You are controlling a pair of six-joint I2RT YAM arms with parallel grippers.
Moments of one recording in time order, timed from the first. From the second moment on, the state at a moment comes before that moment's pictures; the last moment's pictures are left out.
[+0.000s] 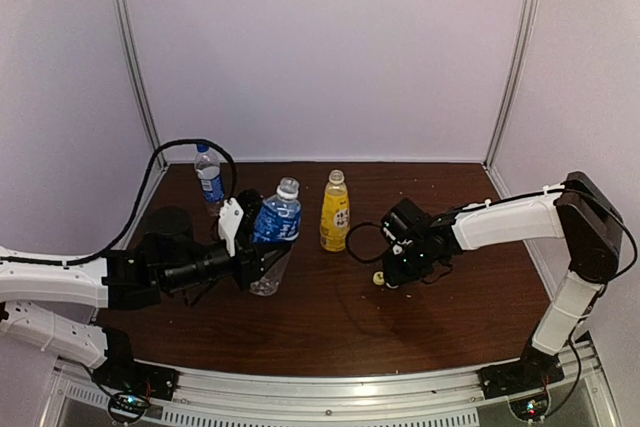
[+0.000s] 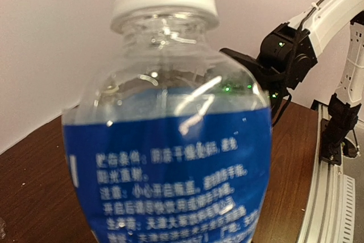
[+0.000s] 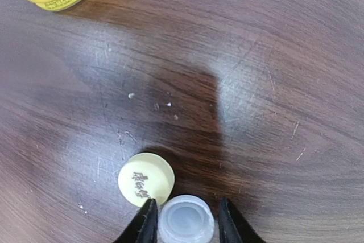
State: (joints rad) left arm -1.08 1.06 0.58 0.31 -0.09 -0.05; right arm 0.77 1.72 0.98 -0.42 0.08 0.50
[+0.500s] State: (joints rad) left arm -1.08 1.06 0.55 0.31 -0.09 -0.05; right arm 0.79 1.47 0.98 -0.46 0.09 0.44
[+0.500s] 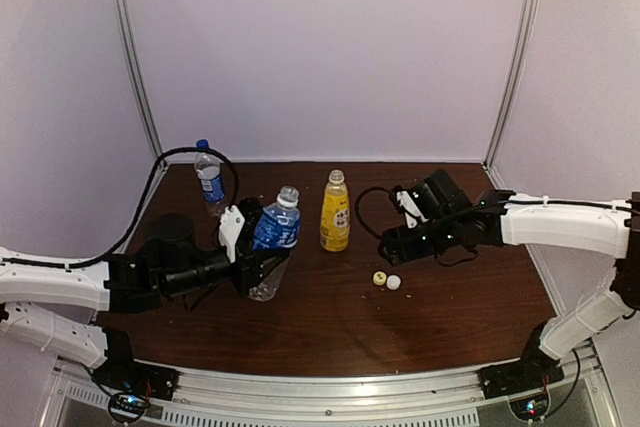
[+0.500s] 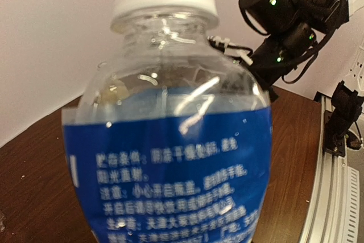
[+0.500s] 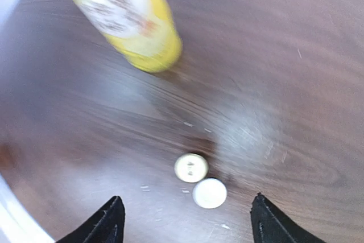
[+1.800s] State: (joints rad) left arm -1.08 1.11 0.52 0.39 0.08 -0.02; right arm 1.04 1.55 1.50 -0.40 -0.36 0.24
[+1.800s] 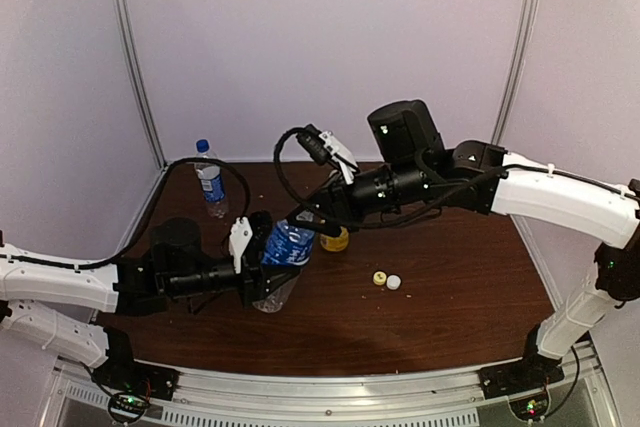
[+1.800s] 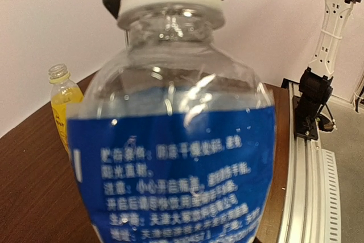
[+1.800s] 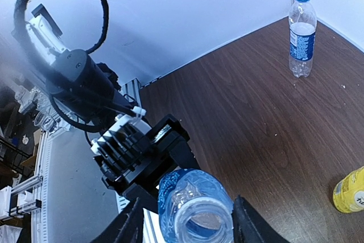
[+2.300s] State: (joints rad) left arm -1.08 1.10 0.52 0.37 0.05 -0.02; right arm 1.04 1.62 1.56 -0.44 -0.33 0.21
